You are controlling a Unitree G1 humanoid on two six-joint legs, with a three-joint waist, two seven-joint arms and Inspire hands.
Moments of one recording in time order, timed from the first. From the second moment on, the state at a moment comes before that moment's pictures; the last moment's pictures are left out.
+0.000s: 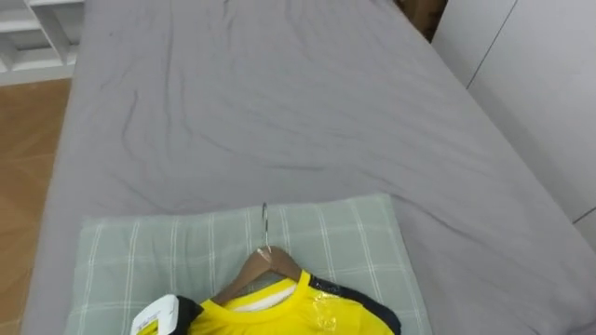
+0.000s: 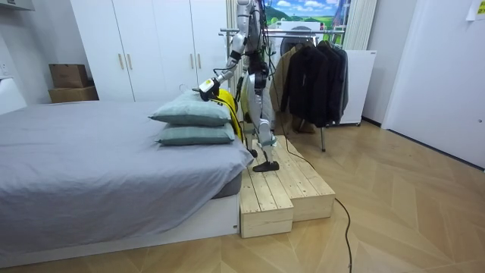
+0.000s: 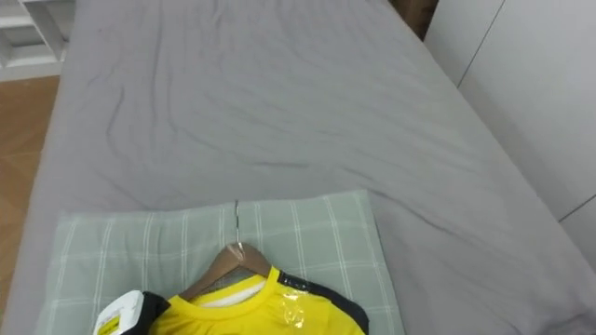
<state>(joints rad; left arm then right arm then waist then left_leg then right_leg) -0.24 0.18 -0.16 1.12 0.68 -0.09 0.56 -0.12 -0.19 0.18 1.37 0.41 -0.04 0.15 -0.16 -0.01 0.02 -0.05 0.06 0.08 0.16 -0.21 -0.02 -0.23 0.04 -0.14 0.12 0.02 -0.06</state>
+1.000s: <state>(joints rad) -0.10 0.21 -0.16 0.56 0.68 -0.13 0.69 -0.04 -0.20 0.17 1.35 0.47 -0.10 0.11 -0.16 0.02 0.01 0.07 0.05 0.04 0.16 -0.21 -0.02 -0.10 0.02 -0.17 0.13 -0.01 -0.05</state>
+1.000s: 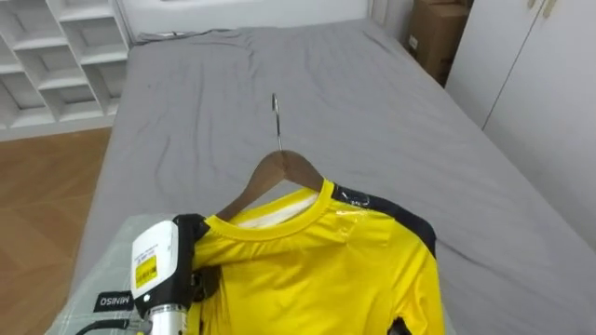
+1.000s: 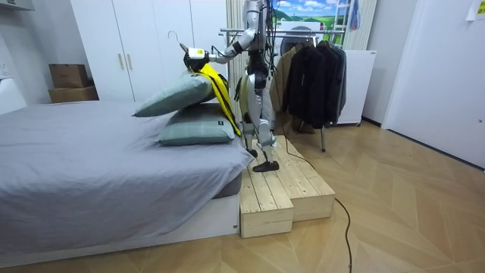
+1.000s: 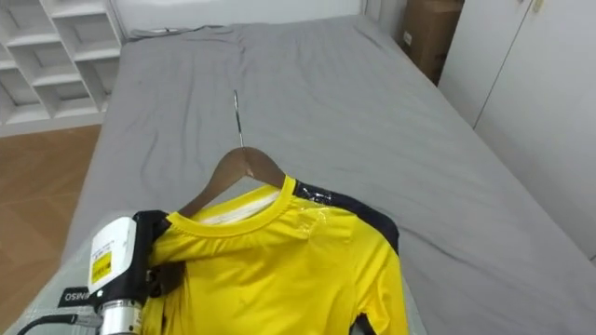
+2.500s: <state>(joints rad) -0.09 0.24 -0.16 0.37 0.69 -0.13 0.75 -0.02 -0.20 0.13 1.36 0.47 -0.06 0.15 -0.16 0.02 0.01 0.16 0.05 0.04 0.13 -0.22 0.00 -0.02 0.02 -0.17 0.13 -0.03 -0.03</state>
